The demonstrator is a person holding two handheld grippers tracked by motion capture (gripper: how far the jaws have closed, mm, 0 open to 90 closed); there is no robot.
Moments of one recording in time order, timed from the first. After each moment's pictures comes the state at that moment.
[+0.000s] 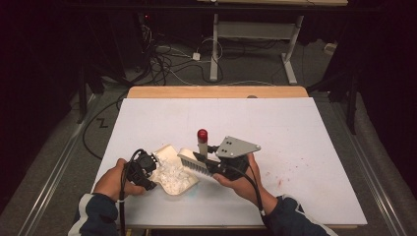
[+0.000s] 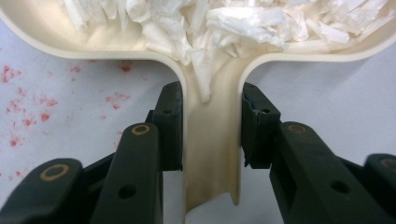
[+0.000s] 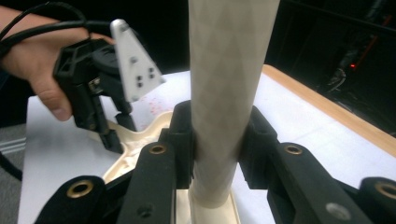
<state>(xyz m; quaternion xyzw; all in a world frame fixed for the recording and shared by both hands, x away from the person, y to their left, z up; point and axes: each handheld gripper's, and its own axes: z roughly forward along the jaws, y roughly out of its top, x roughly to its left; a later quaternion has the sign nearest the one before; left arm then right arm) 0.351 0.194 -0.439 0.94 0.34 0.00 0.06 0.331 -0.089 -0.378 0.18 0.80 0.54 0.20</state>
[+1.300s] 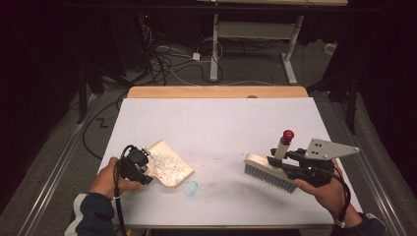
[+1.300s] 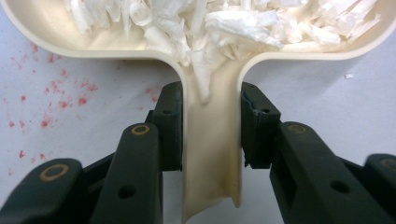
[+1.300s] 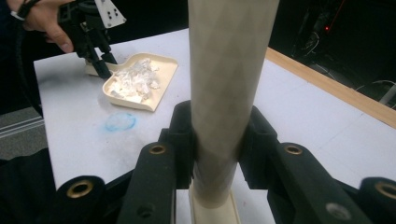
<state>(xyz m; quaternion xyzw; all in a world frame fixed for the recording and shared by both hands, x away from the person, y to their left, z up) 0.358 0.218 -0.439 0.91 0.40 0.01 0.10 0.305 -0.263 -0.352 0.23 0.82 0.50 0.18</state>
